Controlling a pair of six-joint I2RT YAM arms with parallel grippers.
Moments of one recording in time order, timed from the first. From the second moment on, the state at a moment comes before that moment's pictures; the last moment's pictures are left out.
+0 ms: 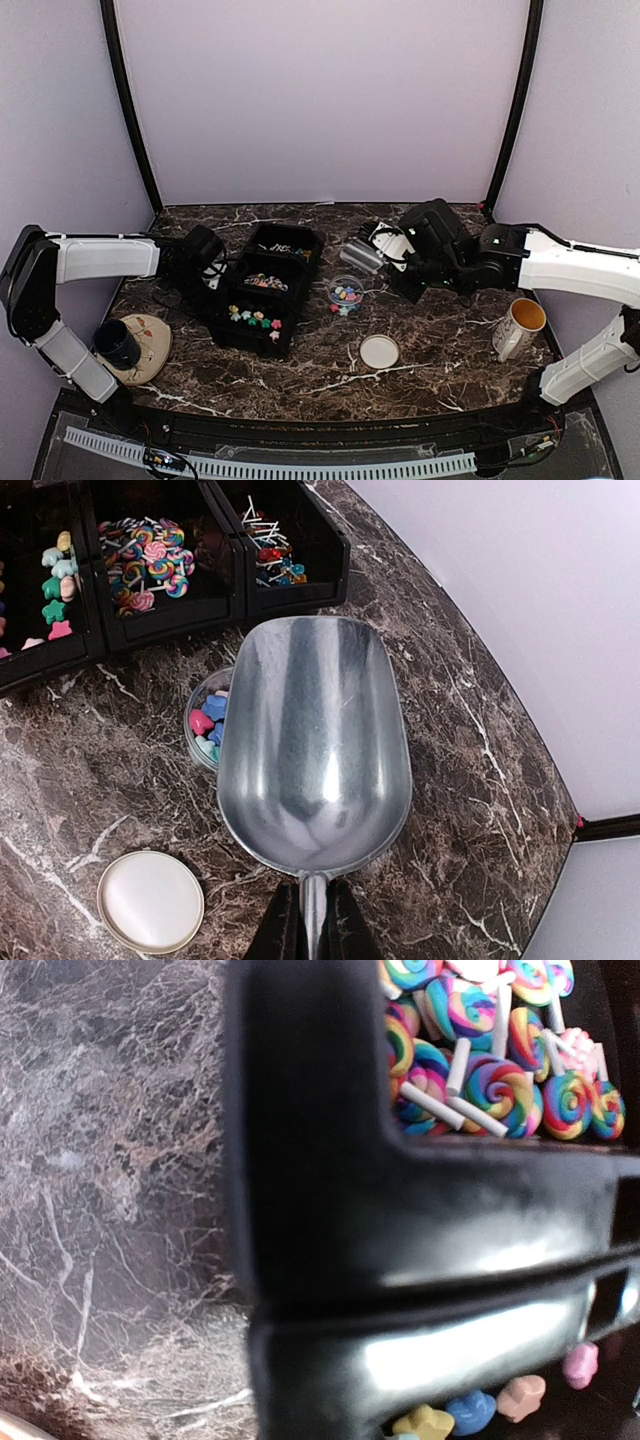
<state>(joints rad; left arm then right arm) -0.52 1.55 0.94 -0.70 0.10 -0.35 1.01 1.34 1.10 -0.56 0.40 -0.19</state>
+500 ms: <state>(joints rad) -0.52 1.45 0.92 -0.66 0.11 -0.37 1.01 1.31 1.06 -0.50 0.37 -0.21</state>
